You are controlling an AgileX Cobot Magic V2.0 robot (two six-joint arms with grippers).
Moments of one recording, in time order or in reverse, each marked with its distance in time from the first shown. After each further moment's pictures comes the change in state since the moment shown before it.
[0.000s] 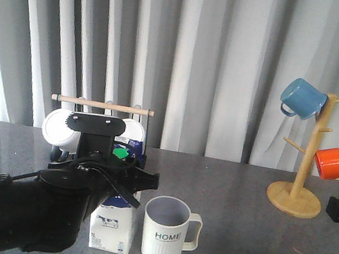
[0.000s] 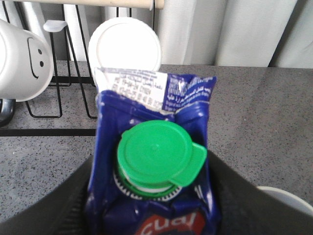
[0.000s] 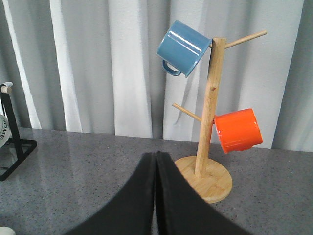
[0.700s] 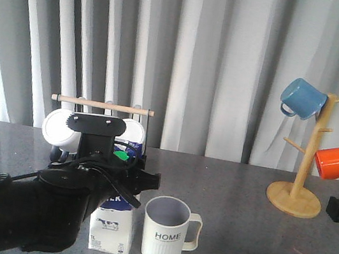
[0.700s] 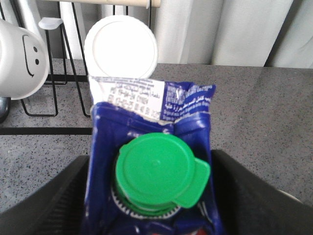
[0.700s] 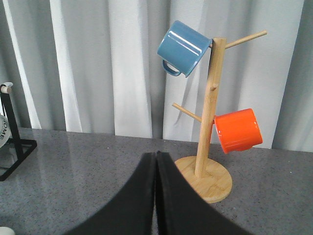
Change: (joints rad) left arm 0.000 0.000 0.000 -0.006 0.010 -0.003; right arm 0.000 0.000 0.000 0.000 0.000 0.000
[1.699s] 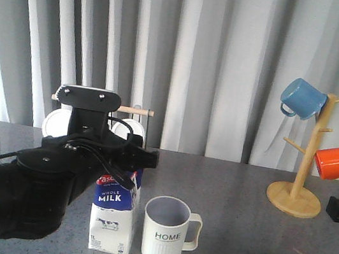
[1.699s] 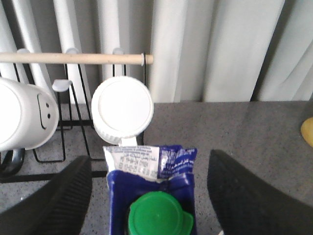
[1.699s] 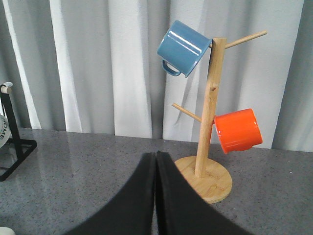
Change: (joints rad) left arm 0.000 -0.089 -0.008 0.078 0.001 0.019; right arm 0.000 0.000 0.000 0.000 0.000 0.000
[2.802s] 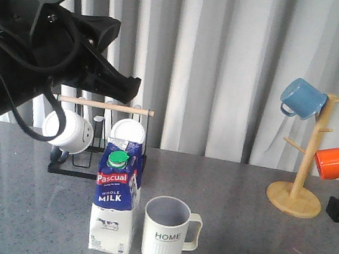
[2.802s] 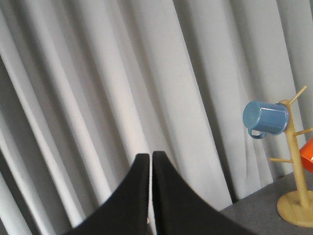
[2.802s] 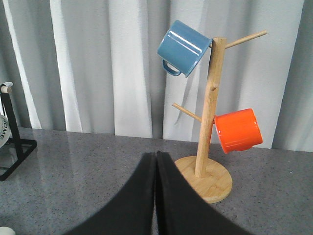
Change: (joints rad) left arm -0.001 -0.342 -0.003 0.386 0.229 0.131; right arm 0.000 0.000 0.000 0.000 0.000 0.000
